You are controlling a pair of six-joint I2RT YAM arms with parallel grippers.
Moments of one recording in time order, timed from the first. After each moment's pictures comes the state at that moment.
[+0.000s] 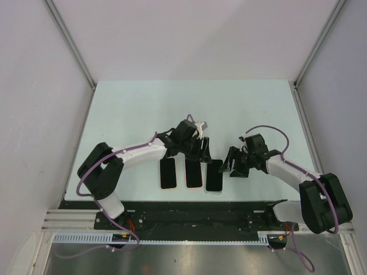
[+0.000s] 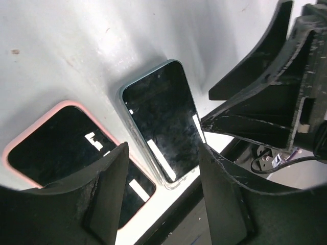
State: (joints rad) left arm -0.80 1.65 1.06 -0.21 0.32 -0.57; right arm 0.36 1.29 0.58 -0.32 -0.46 0.62
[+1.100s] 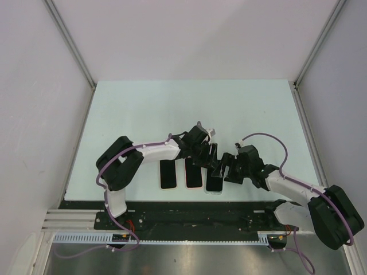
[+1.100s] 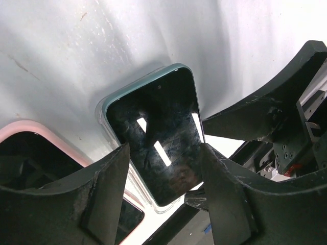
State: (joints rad) left arm -0.87 1.88 1.16 -0.20 0.34 -0.66; right arm 0.54 1.13 0.38 -0.07 -0.30 0.82
